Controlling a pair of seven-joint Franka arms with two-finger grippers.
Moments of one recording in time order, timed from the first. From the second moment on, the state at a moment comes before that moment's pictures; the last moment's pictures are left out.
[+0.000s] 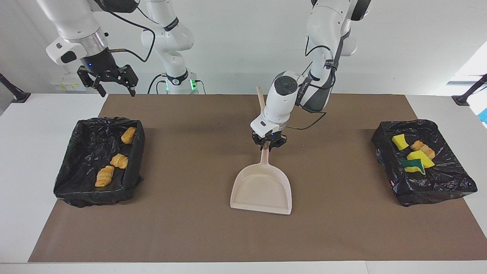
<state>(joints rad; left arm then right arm) -0.49 0.31 -0.15 -1.85 -0.06 2.24 -0.42 0.00 -0.07 -0.06 -1.62 0.01 1.55 -0.05</state>
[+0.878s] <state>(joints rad) -0.40 0.24 -0.11 -1.86 -0.08 2.22 -0.44 0.00 -0.07 -0.06 -1.62 0.01 1.55 -0.05</state>
